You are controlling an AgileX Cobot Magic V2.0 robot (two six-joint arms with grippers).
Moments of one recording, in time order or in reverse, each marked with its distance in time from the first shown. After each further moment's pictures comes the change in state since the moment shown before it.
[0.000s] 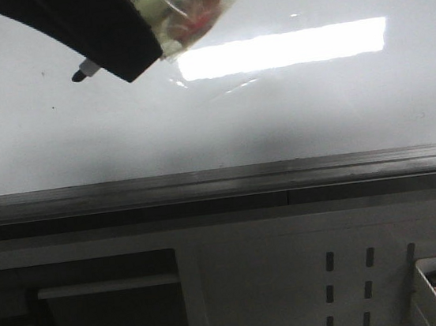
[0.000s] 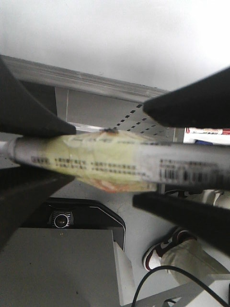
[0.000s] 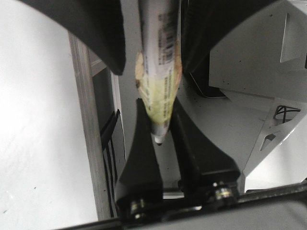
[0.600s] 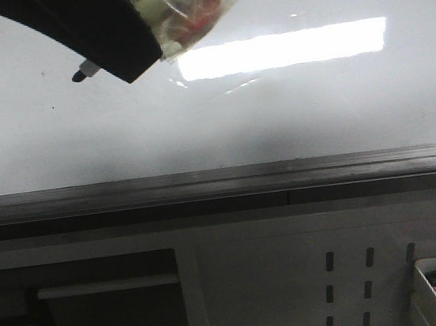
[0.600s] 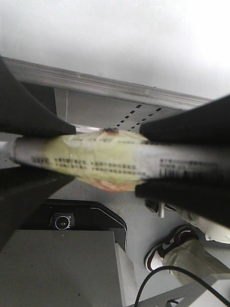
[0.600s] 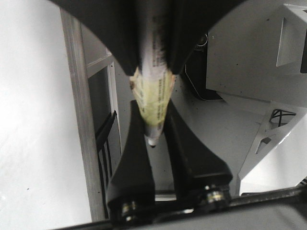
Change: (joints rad) left arm 0.000 0.002 0.000 0.002 0.000 0.008; right arm 0.000 0.000 -0.002 0.000 0.017 -0.005
